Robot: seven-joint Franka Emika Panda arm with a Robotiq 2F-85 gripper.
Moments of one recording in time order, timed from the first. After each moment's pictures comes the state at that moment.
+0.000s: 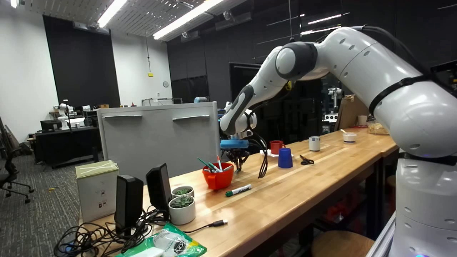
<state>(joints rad) -0.01 0.71 -0.13 -1.56 0.00 2.36 0.88</state>
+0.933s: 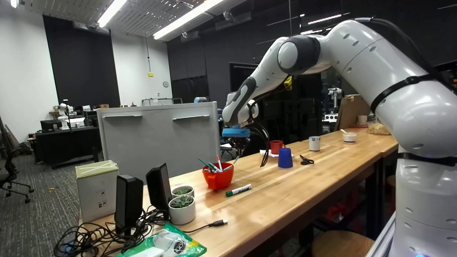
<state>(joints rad) 0.04 0.64 -0.22 -1.55 -0.06 2.41 0.88</state>
